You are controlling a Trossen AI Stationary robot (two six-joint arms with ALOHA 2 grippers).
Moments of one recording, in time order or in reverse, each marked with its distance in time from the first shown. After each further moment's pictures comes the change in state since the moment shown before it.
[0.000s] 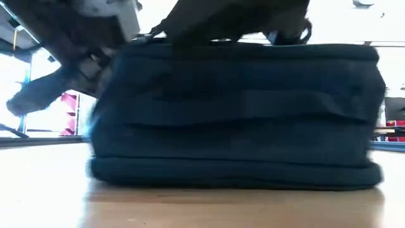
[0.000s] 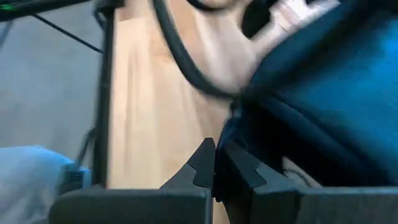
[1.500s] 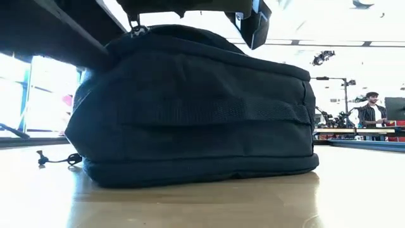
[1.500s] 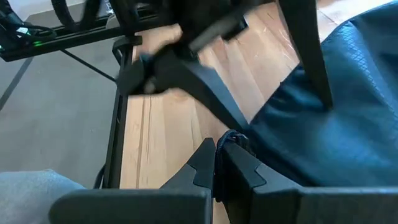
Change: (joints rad) left arm -0.139 -0.030 -0.155 0.853 -0.022 0.111; right arm -0.030 -0.001 0.000 0.160 -0.012 -0.115
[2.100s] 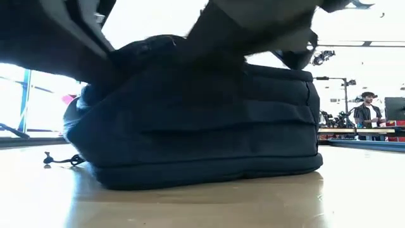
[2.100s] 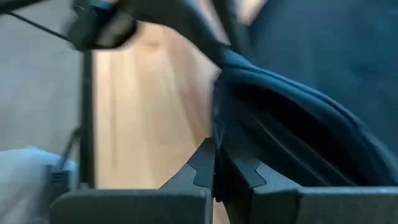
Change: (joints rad) left arm -0.018 0.024 0.007 -0.025 0.070 -0.043; right arm 0.037 -0.001 0.001 -0.275 -0.002 0.273
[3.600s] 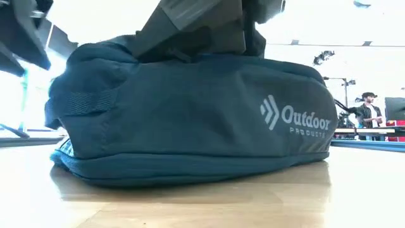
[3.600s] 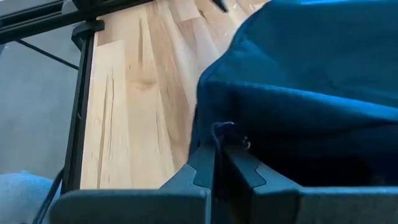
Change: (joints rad) left arm -0.152 -0.364 -0.211 -0.472 -0.016 -0.330; right arm -0.092 0.004 -0.002 0.170 -0.023 -0.192
